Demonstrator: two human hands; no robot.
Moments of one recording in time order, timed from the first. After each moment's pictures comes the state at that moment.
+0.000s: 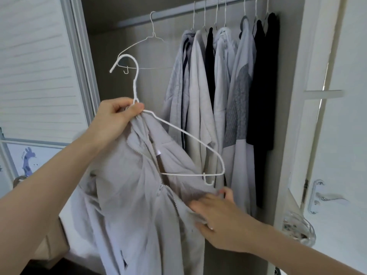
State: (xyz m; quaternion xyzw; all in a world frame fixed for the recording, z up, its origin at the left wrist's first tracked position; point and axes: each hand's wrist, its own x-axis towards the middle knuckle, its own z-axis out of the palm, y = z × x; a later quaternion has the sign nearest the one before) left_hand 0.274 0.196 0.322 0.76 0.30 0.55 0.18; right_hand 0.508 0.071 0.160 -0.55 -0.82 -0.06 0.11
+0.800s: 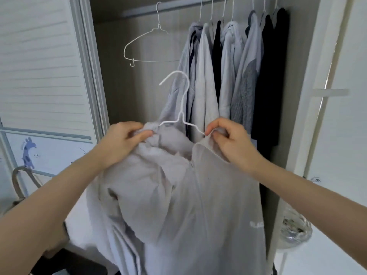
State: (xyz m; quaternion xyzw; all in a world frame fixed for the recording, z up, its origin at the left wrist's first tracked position) left_hand 0.248 0.216 0.267 0.85 0.32 0.42 0.03; right_hand 0.511 0.116 0.257 -0.50 -0.67 0.02 0.55
